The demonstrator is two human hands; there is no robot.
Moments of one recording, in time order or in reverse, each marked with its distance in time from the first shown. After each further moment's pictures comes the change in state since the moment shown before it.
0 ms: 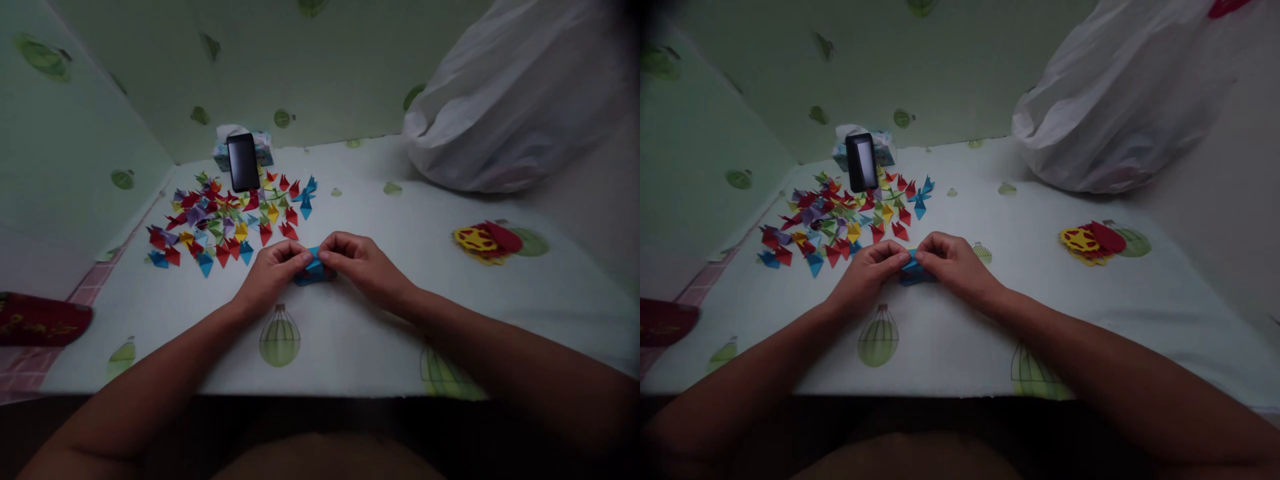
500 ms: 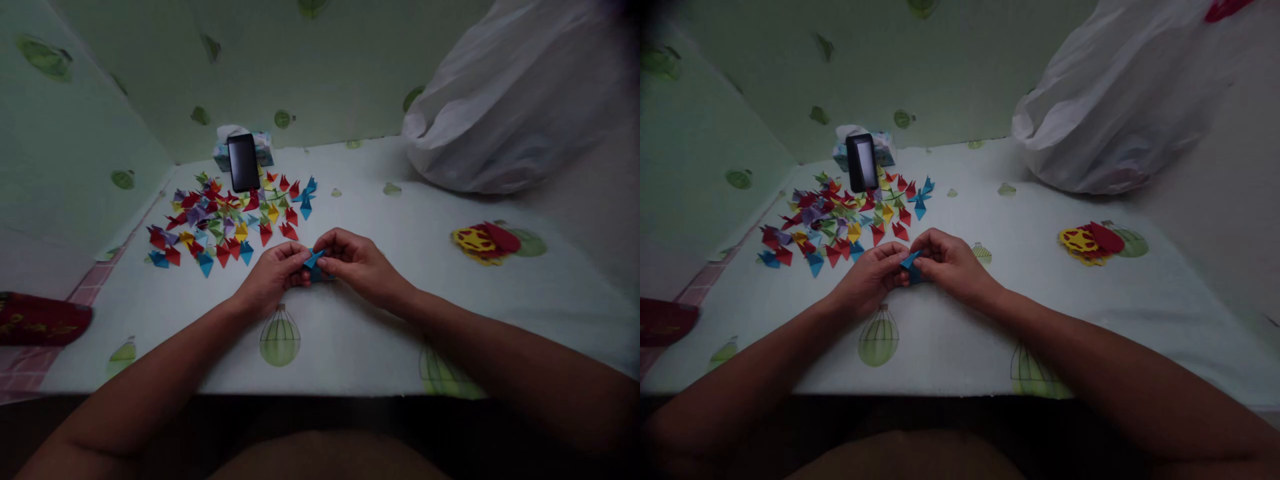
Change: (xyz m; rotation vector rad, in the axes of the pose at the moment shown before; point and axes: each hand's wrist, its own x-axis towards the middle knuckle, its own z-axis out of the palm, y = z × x) left_hand 0.002 -0.003 0.004 -0.328 -0.016 -0.180; right_hand 0.000 0.001 0.002 0.017 -0.031 -0.065
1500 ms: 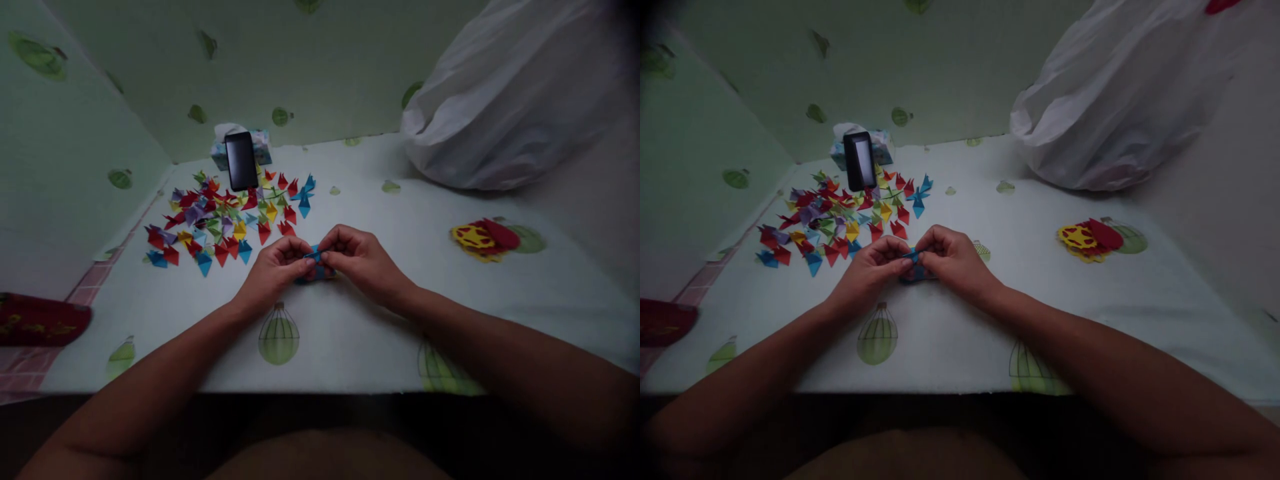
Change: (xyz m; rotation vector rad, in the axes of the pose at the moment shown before) left_hand -0.001 0.000 0.000 0.160 -0.036 0.193; right_hand 0.001 -0.002 0.000 0.027 0.093 0.044
